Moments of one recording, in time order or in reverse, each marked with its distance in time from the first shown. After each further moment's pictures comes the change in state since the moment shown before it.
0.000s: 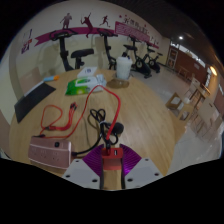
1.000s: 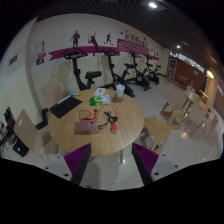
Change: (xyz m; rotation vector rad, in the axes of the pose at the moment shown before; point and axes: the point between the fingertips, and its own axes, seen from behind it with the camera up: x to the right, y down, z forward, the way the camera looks) arm 0.018 0.057 -0.417 0.129 -0.052 -0.001
